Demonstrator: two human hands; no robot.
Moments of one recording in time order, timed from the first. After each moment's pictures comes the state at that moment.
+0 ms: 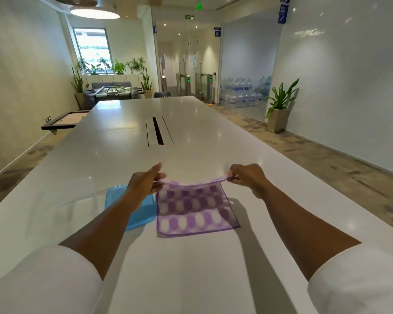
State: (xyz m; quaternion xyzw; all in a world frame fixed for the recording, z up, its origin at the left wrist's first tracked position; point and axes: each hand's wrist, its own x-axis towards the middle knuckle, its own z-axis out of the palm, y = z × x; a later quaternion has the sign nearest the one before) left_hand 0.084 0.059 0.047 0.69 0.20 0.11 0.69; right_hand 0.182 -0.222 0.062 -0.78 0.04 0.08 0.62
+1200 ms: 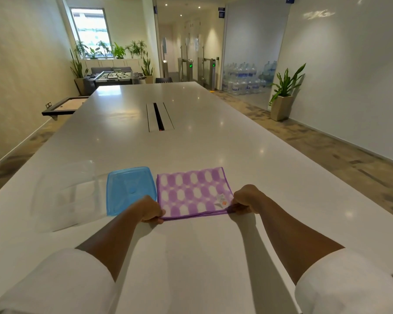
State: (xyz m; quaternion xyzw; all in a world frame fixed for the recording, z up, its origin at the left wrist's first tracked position) left_hand 0.057 0.051 -0.037 0.84 0.32 -0.10 0.43; right_hand 0.148 -0.226 -0.014 -0.84 0.10 0.24 0.47
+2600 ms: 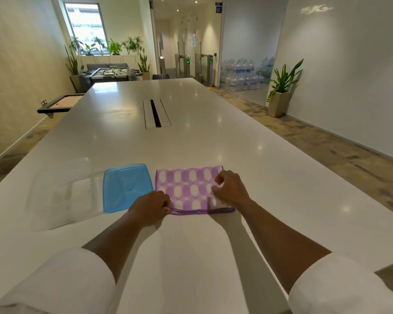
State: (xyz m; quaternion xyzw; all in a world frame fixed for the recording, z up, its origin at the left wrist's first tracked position) left_hand 0.045 0.041 -0.046 1.00 -0.02 0.04 0.08; right_hand 0.141 -0.203 -0.027 -0.92 -0.17 -0.03 0.34
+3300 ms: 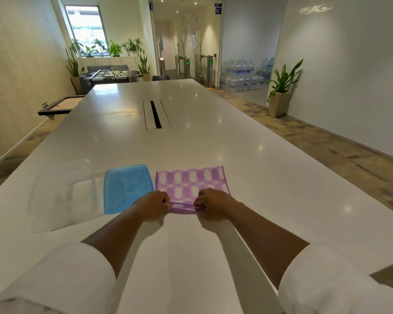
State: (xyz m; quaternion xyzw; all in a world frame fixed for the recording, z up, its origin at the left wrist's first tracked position) left_hand 0.056 0.042 -0.036 0.99 0.05 -0.05 0.16; right_hand 0.117 -0.181 -0.034 -0.91 -0.42 0.05 0.07
